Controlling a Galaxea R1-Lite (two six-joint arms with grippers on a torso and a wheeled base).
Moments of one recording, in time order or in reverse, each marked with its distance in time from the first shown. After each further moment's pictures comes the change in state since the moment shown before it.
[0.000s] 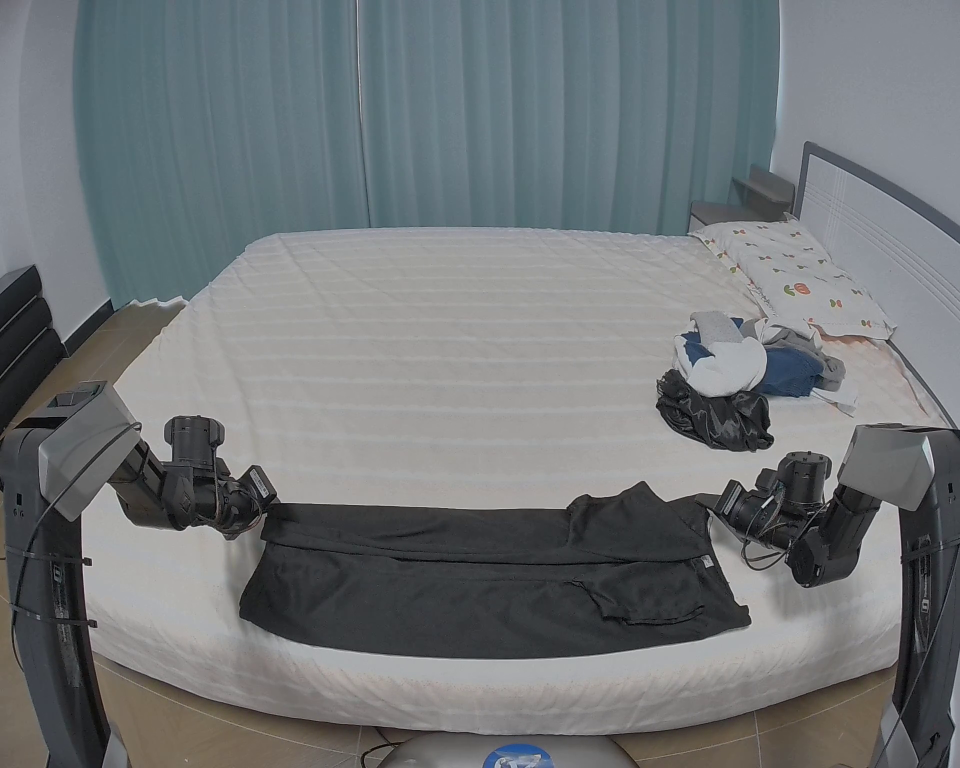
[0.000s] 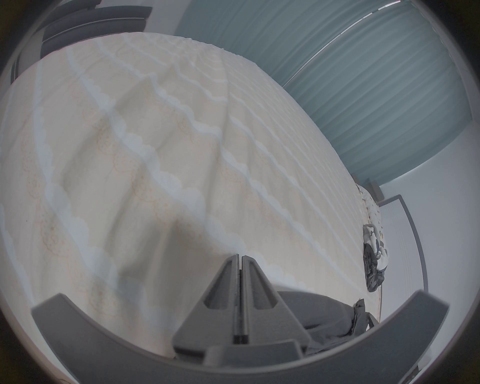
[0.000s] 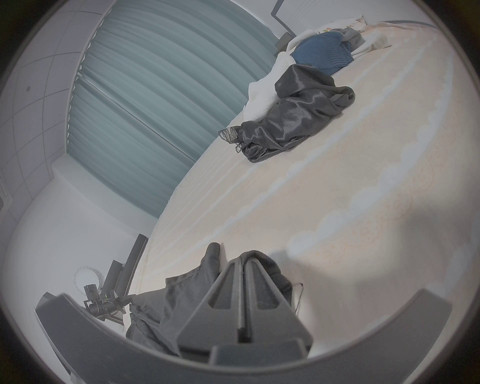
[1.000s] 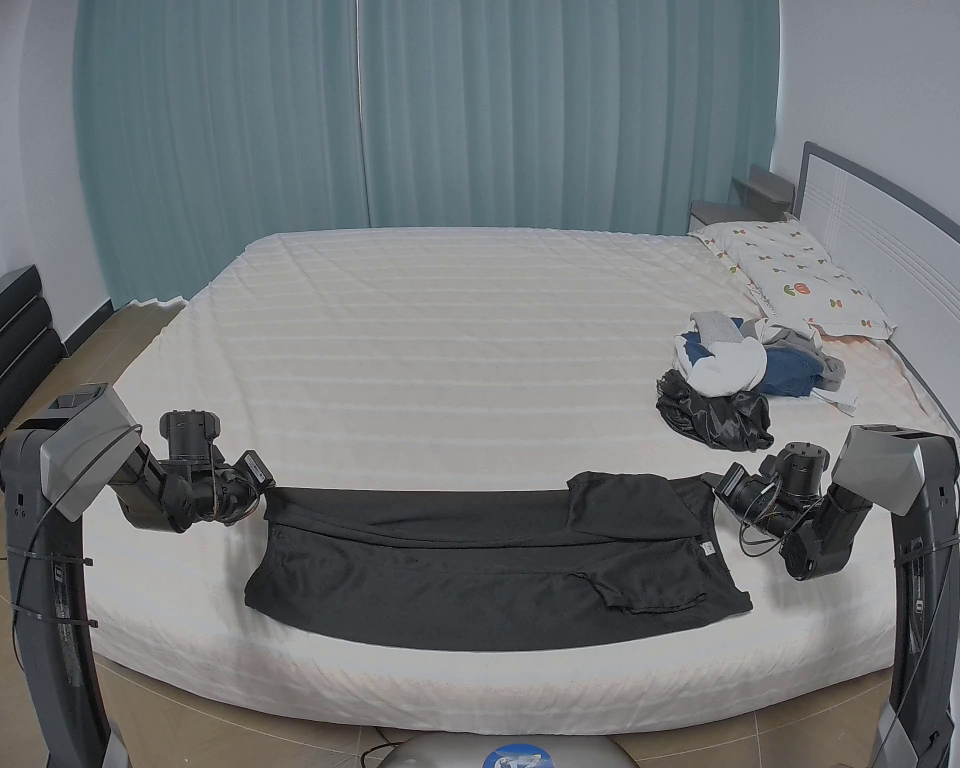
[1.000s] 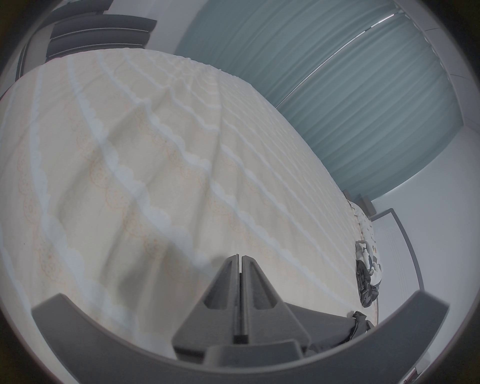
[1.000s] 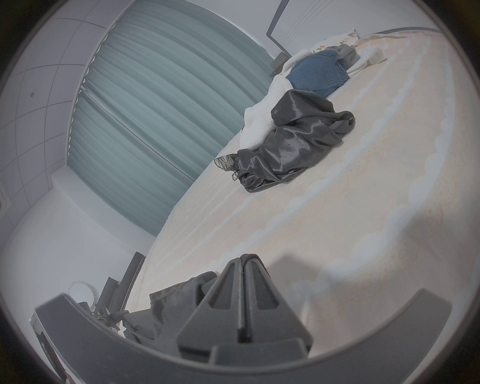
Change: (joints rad) left arm 0.006 0.009 0.003 -0.143 0.036 -0.045; right arm -0.008 0.047 -0.100 -0.050 -0.090 0.050
